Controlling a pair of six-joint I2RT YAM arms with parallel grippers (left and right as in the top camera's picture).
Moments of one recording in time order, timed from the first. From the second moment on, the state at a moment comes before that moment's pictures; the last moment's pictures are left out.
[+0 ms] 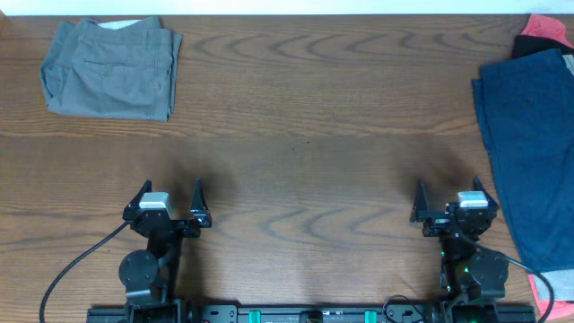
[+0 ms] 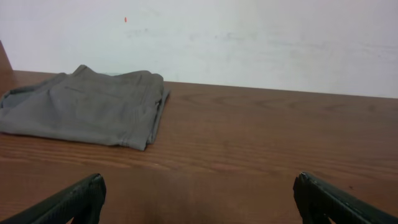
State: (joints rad) left arm 0.10 0.01 0.02 -0.10 0.15 -0.09; right arm 0.03 0.01 0.01 -0.07 0.02 -0.09
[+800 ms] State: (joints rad) left arm 0.10 0.01 0.02 -0.10 0.15 -0.09; right arm 0.03 0.01 0.01 -0.07 0.02 -0.10
